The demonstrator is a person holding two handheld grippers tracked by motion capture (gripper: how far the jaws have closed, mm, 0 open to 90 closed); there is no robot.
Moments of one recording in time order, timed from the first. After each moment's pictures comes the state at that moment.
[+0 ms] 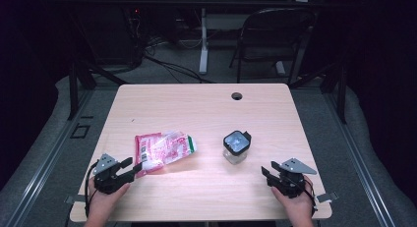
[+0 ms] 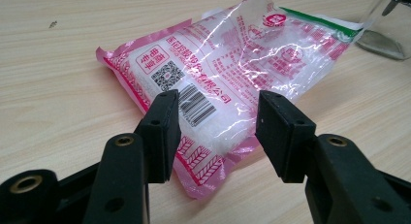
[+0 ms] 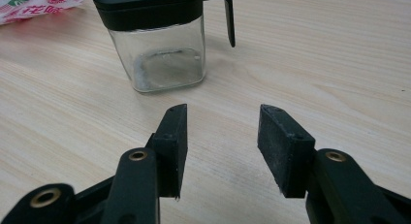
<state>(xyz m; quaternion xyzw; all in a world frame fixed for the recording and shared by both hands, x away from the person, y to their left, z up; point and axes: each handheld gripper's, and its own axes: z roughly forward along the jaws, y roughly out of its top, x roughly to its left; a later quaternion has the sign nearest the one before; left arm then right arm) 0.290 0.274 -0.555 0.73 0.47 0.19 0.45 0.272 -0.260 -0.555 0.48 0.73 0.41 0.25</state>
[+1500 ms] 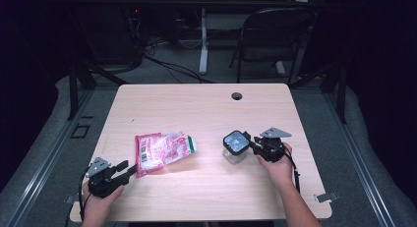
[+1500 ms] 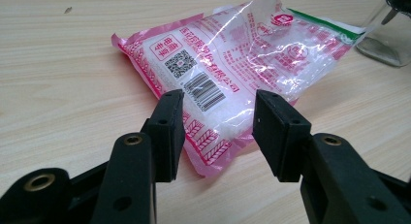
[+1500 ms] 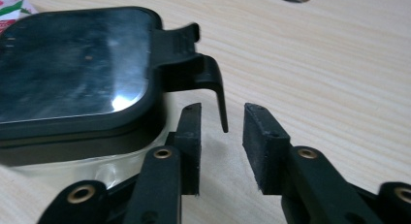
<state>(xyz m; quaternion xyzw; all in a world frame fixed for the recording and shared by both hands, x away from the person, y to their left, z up) 0.280 0.287 -0.557 0.72 0.49 0.18 0.46 0.378 -0.230 -0.554 0.46 0.76 0.40 0.23</state>
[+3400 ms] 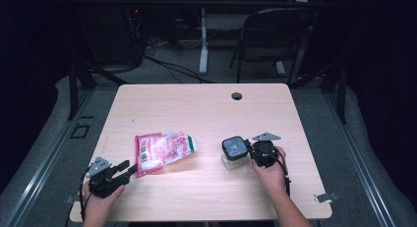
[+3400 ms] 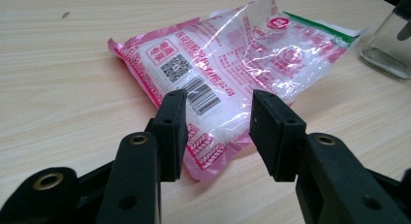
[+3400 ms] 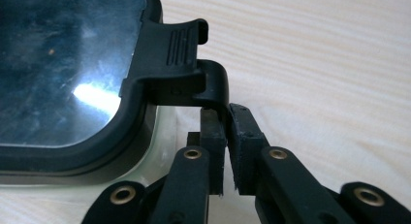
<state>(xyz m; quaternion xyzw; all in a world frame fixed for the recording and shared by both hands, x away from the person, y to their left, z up) 0.279 0.283 -0.554 0.72 0.49 0.19 0.46 0.358 -0.201 -0.550 0.53 0.76 0.32 0.22</state>
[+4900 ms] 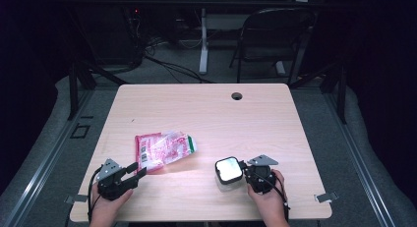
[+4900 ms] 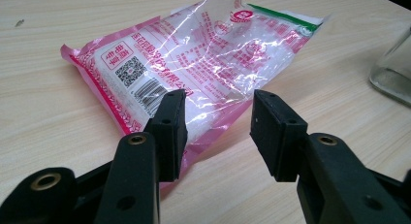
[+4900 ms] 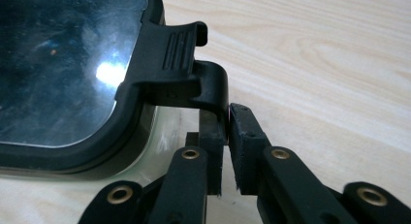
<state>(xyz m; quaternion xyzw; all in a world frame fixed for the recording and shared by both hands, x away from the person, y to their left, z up) 0.274 0.261 -0.555 0.74 0.46 0.18 0.46 0.282 -0.178 -0.548 0.52 0.77 0.31 0.22</state>
